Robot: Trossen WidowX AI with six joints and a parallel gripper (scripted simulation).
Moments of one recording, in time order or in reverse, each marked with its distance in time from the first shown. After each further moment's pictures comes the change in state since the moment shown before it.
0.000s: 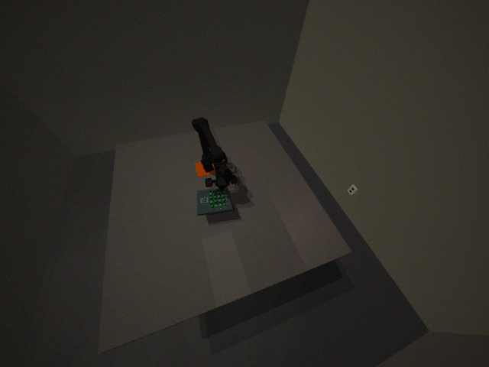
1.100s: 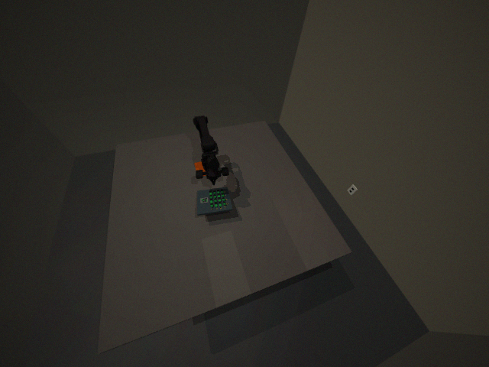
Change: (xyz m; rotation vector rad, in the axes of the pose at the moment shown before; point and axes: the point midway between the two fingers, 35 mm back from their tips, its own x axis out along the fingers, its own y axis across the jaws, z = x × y) arm -0.062 -0.046 0.000 0.003 -0.027 -0.008
